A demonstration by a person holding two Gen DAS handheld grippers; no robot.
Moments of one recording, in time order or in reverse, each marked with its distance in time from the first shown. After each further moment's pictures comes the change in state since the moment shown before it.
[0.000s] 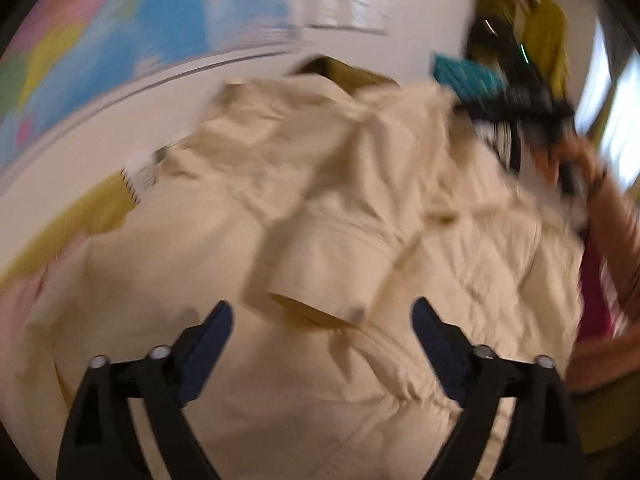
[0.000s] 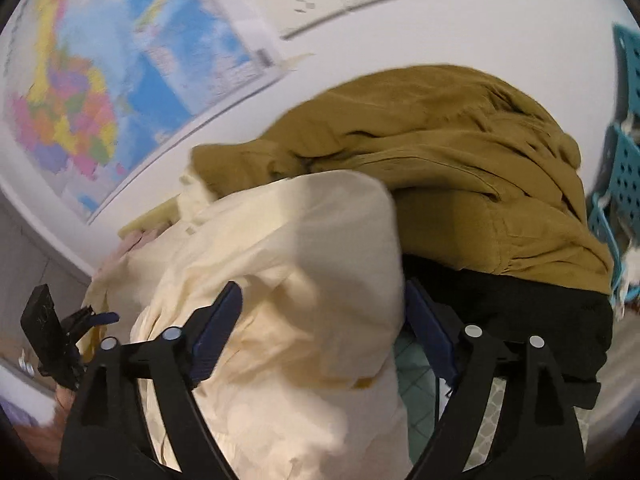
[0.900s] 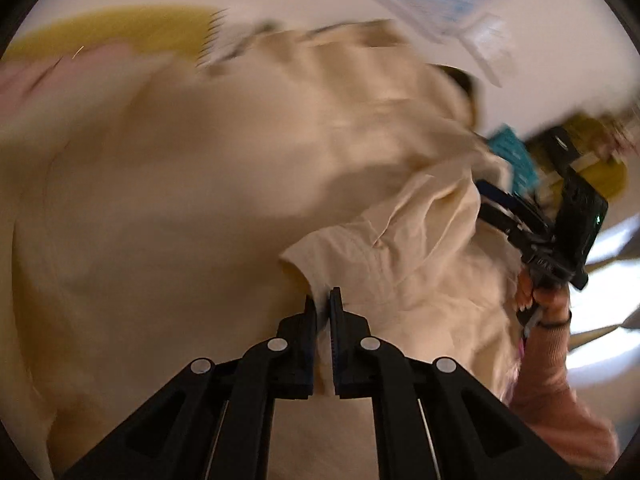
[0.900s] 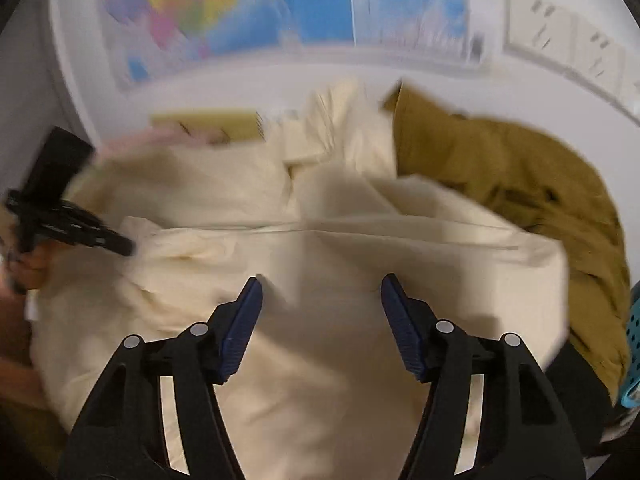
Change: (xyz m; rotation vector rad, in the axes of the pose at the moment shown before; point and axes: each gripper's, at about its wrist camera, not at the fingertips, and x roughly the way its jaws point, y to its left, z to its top) left arm 0.029 0.125 -0.031 -0.692 0.187 -0.256; right arm 0.087 0.142 -0.018 -0.483 0.120 -0.052
